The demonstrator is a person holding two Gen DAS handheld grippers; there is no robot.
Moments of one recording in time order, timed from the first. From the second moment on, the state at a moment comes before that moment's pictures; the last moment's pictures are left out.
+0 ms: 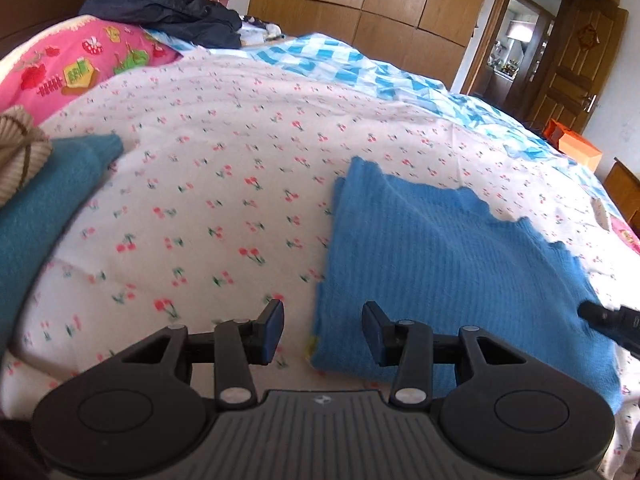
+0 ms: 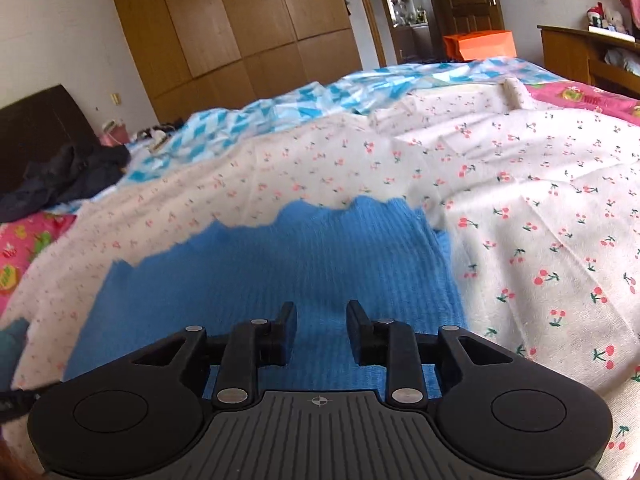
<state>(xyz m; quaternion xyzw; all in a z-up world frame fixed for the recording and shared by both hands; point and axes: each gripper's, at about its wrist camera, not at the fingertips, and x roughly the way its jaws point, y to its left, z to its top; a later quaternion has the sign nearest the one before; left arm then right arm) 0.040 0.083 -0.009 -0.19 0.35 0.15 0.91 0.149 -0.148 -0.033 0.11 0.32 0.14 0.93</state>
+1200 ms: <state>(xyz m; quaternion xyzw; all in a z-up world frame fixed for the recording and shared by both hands) 0.044 0.102 -0.027 -0.31 0.37 0.10 0.87 0.232 0.155 -0.048 -0.26 0.47 0.26 0.80</state>
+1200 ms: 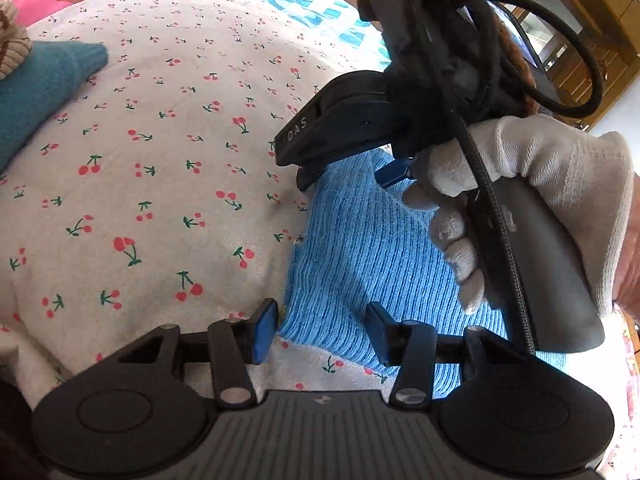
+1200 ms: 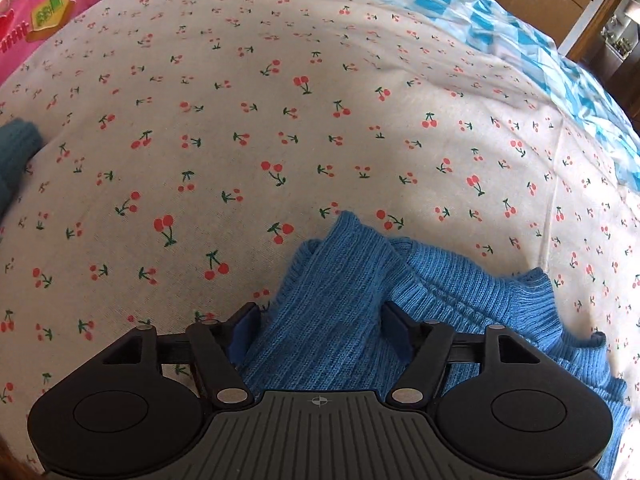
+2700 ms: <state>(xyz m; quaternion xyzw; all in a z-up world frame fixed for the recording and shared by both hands) 0.109 -0.135 0.019 -0.03 0.37 -0.11 0.92 0.263 -0.239 -0.032 0.21 0.43 0.25 0.84</state>
